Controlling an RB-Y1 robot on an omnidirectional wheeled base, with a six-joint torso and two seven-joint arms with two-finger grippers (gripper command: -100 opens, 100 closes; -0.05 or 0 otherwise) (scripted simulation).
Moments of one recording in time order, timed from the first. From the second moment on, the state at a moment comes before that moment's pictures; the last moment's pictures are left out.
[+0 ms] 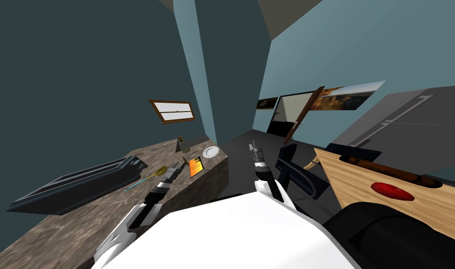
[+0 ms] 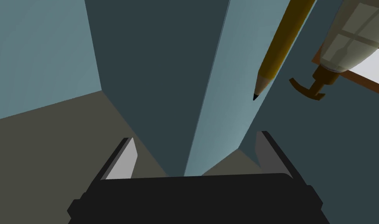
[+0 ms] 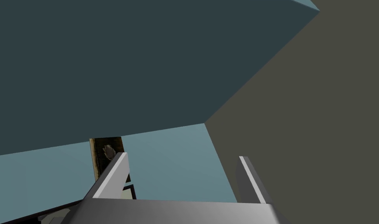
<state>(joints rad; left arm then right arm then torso) 0.18 0.47 0.22 -1.26 -0.38 -0.87 -0.46 0.52 -0.03 0.04 -2.22 0.07 -0.40 -0.02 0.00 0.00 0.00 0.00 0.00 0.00</state>
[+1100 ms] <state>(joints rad) 0.10 0.56 0.26 -0.99 -0.46 -0.93 -0.54 0.52 -0.03 0.04 -2.22 0.07 -0.40 -0.02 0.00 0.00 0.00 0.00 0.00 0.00</state>
